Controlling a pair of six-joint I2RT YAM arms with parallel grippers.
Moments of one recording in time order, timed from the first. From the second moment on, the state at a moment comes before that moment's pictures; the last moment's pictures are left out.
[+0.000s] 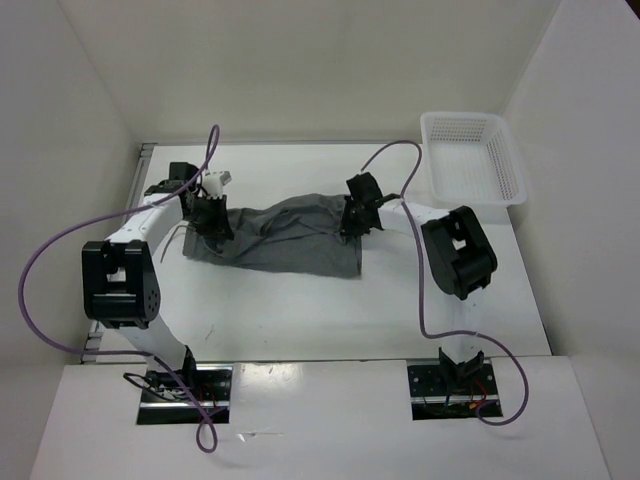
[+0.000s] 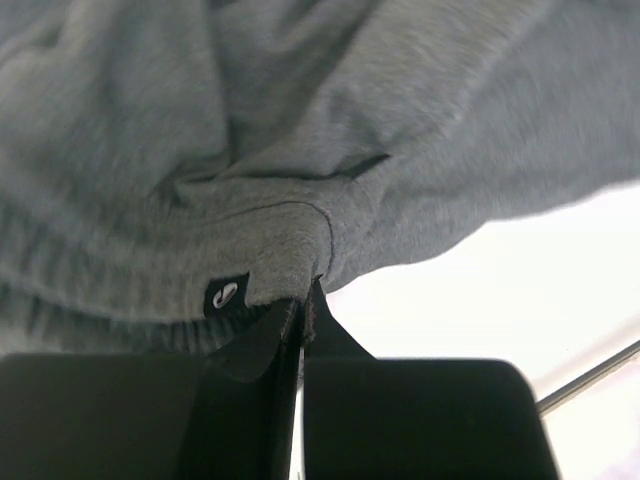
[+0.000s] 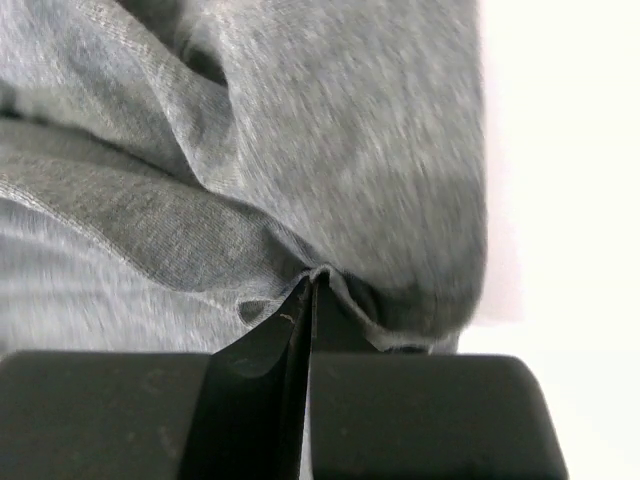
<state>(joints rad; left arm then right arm) 0.04 1.68 1.22 -0.67 0.44 0.07 0.47 1.96 1.25 -0.24 -0.03 0.60</state>
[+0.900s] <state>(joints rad) 0.17 1.66 1.42 -0.69 0.29 0.07 0.31 1.89 1.39 -0.31 -0.35 -0.08</state>
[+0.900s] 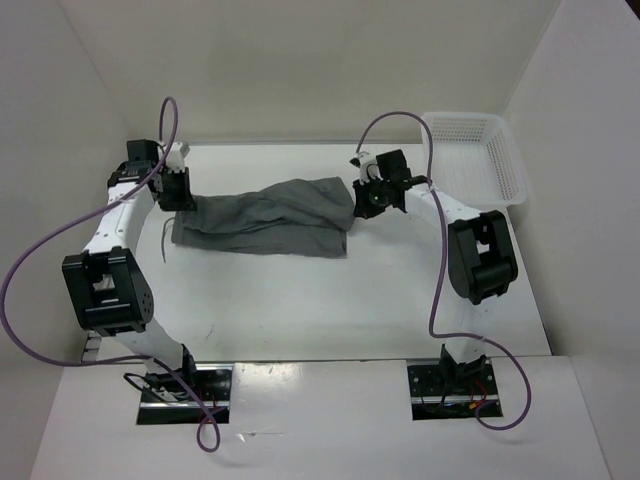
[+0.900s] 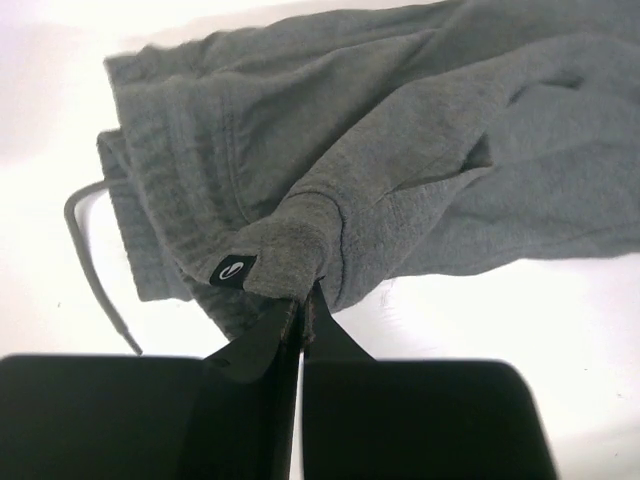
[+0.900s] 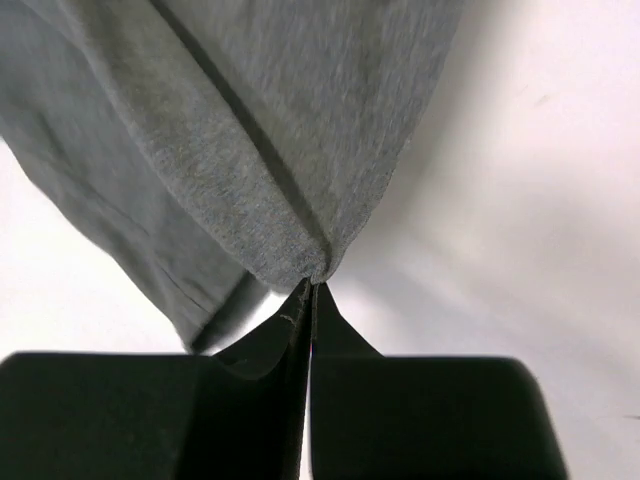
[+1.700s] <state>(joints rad) 0.26 1.82 1.77 -0.51 0.46 0.07 0.26 2.08 1.90 -0.31 -0.37 0.14</state>
